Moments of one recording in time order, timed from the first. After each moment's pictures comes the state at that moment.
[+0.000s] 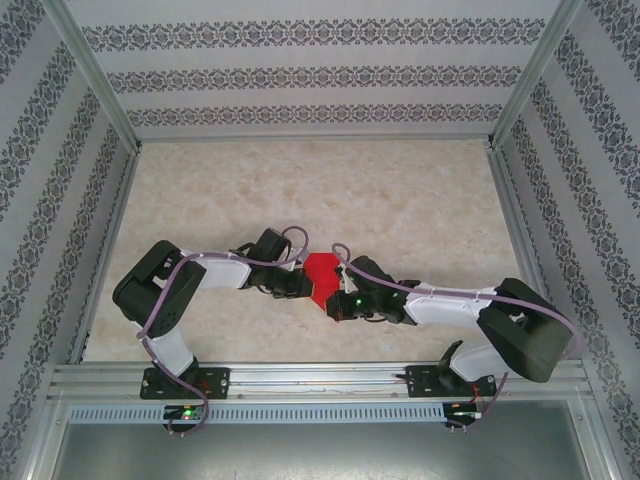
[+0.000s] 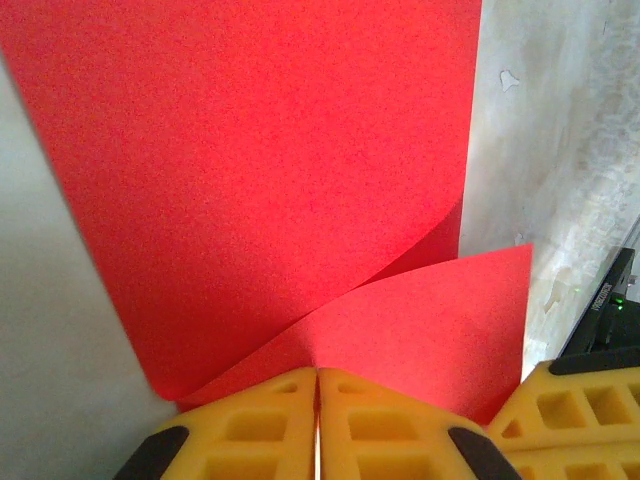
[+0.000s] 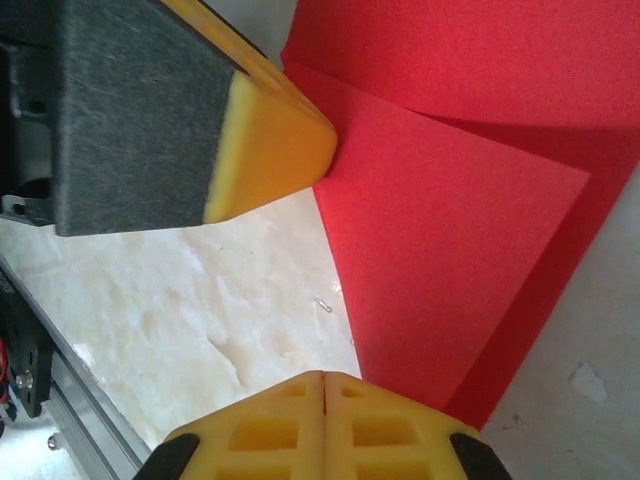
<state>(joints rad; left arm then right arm) -0.57 1.74 0.74 -0.05 0.63 -0.58 0.84 1.40 0.50 0.02 -0.36 0.77</state>
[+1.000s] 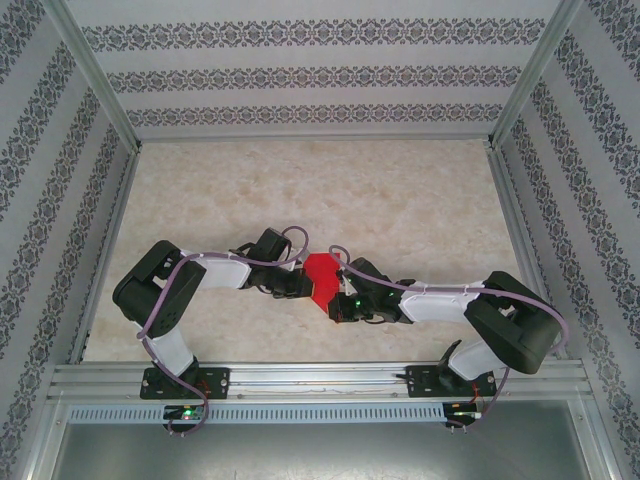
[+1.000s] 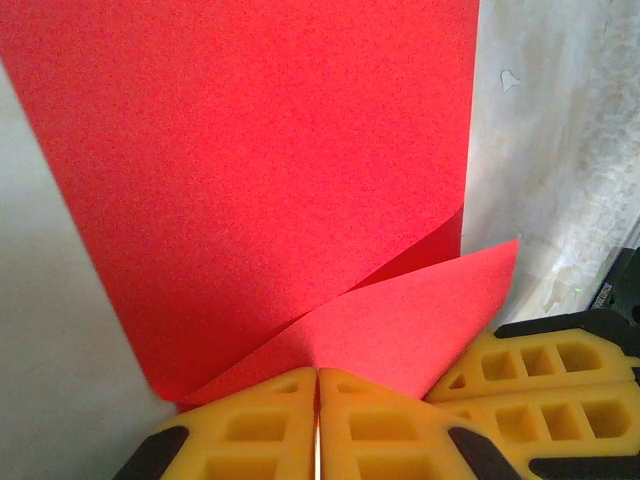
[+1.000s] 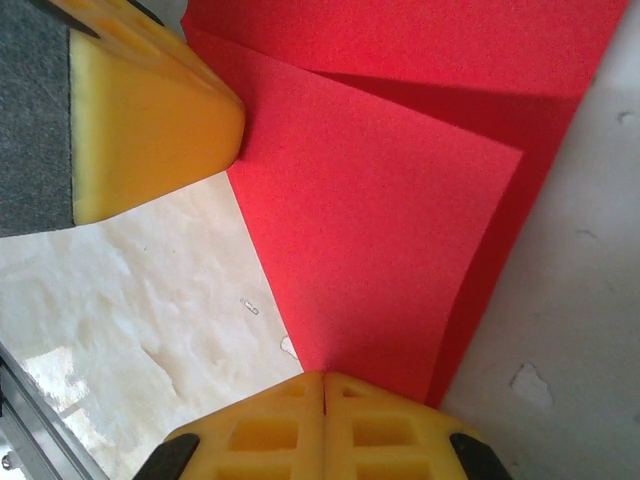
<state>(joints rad) -0.57 1.74 0.74 -0.05 0.63 -0.58 0.83 1.47 0.50 0.01 -0.34 0.78</state>
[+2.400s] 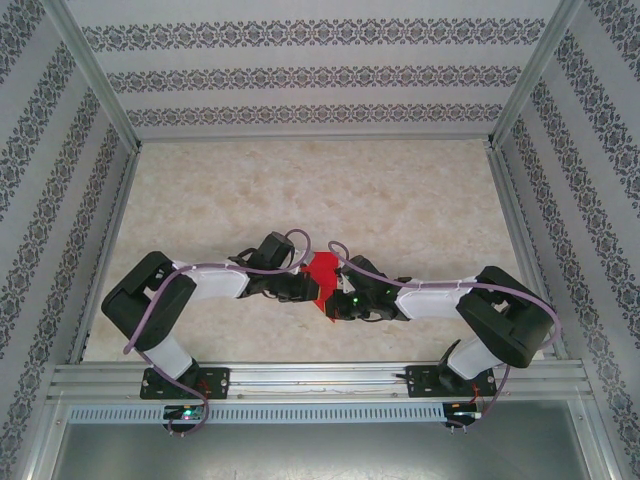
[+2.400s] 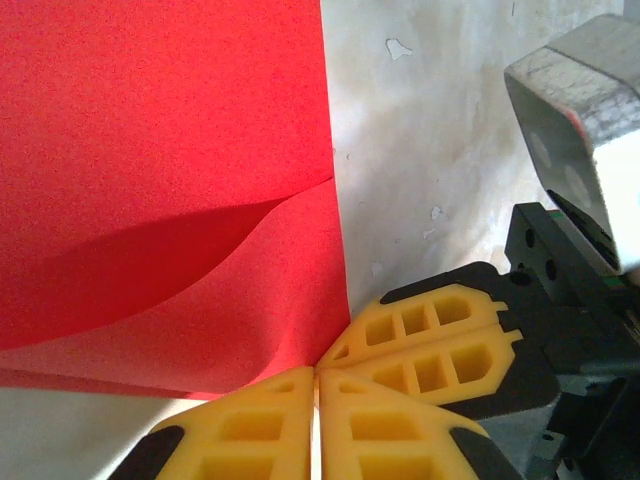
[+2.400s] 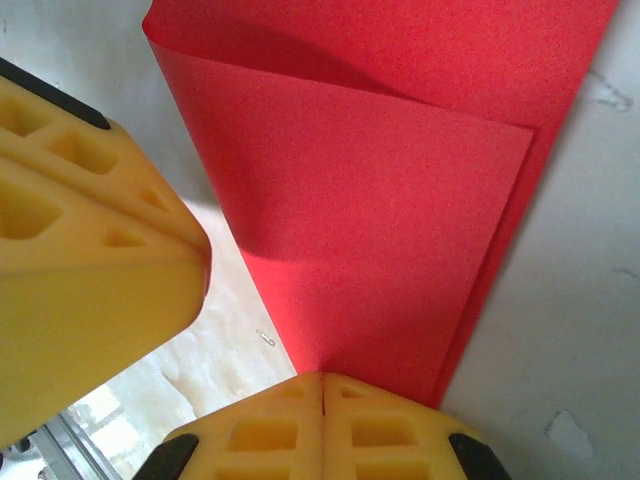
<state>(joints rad) -0.64 1.65 0.70 0.02 0.63 -0.68 0.82 1.52 0.52 0.05 -0.37 0.84</state>
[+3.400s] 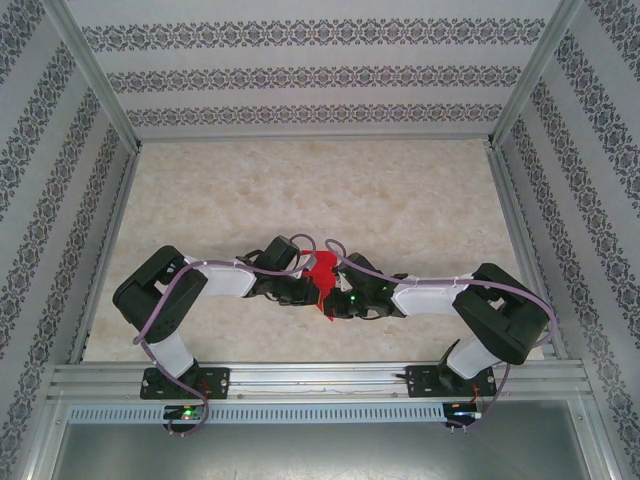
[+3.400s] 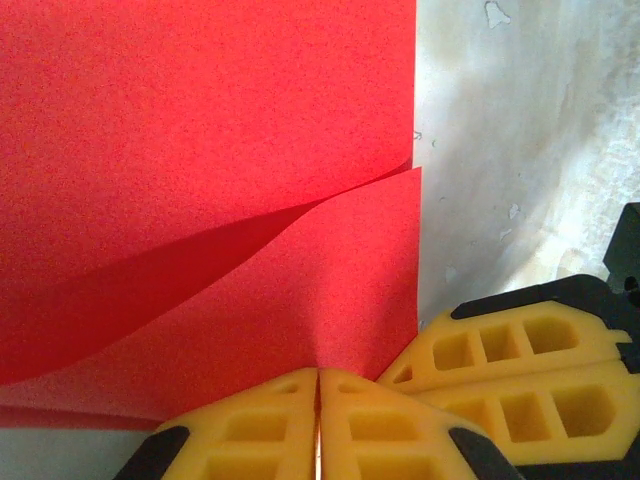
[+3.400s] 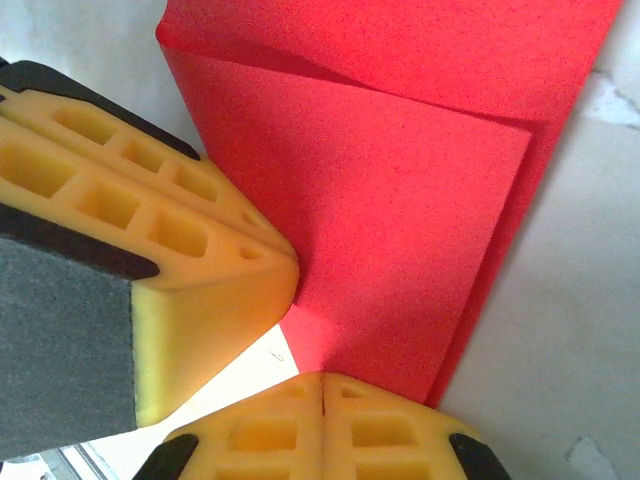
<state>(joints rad) -0.66 1.72 0.72 -0.02 0.57 -0.65 0.82 1.54 0.56 0.00 -0.37 0.83</state>
